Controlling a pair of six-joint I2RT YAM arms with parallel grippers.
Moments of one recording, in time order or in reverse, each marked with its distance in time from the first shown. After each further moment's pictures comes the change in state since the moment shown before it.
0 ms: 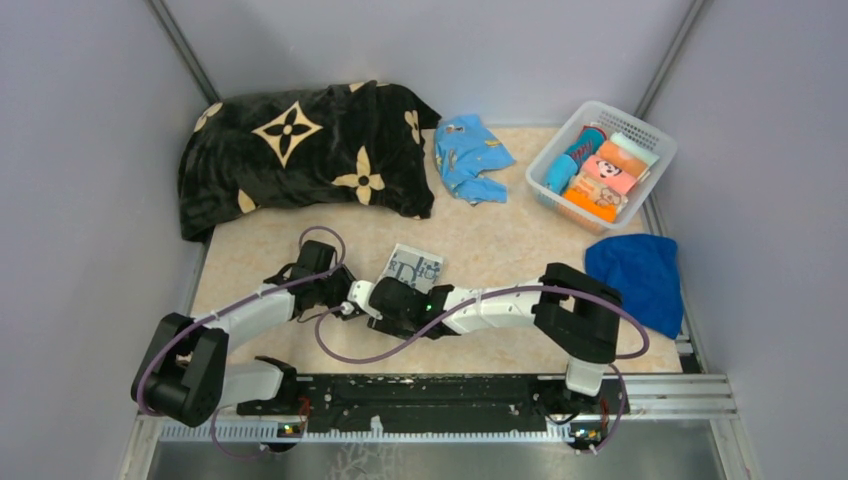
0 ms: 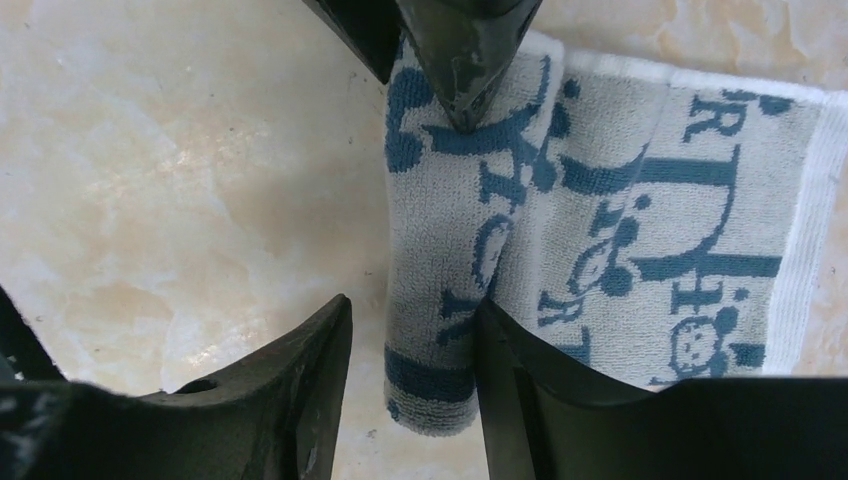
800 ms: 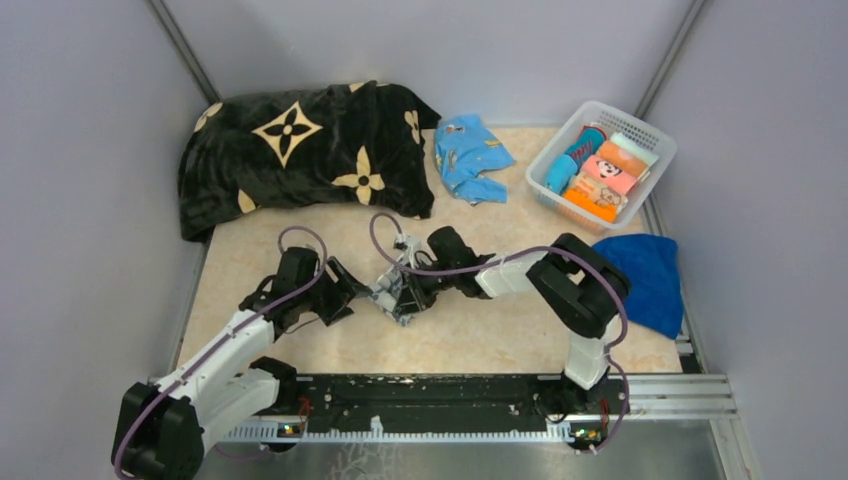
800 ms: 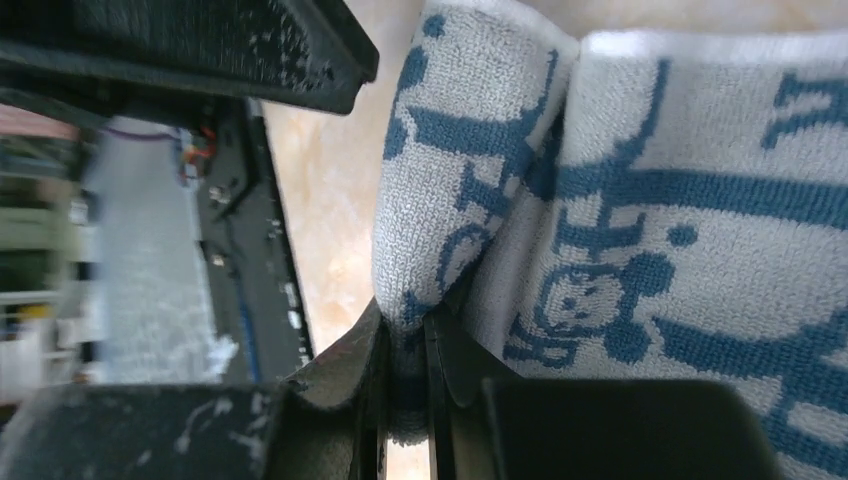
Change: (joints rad) left arm 0.002 -0.329 -0.015 -0.157 -0.082 0.010; right arm -0.390 0.037 -0.179 0.432 -0.878 0.436
